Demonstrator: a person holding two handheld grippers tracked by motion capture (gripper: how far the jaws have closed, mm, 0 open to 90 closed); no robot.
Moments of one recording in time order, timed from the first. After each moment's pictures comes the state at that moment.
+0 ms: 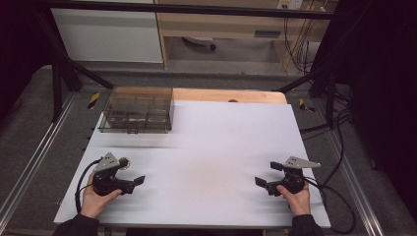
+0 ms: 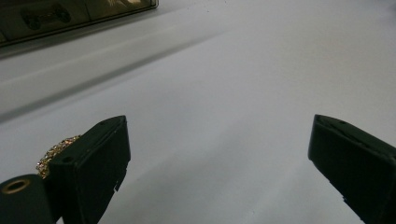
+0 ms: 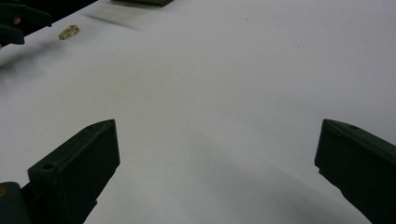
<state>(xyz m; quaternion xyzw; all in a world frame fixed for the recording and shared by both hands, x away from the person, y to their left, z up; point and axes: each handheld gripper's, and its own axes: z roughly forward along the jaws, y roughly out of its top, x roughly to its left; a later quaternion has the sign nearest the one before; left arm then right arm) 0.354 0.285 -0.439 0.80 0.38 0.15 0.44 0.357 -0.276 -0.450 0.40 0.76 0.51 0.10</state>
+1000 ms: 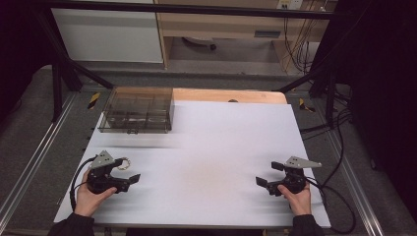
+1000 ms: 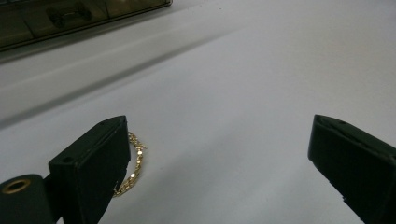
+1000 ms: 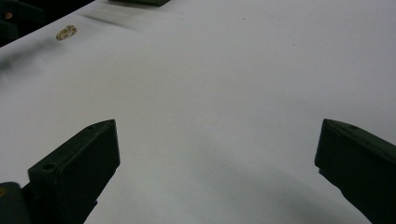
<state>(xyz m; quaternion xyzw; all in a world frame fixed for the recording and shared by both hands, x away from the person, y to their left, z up) 0.356 0.298 -0.429 0.80 0.39 0.16 0.43 0.357 -0.279 -0.448 0.40 0.76 0.51 0.11</state>
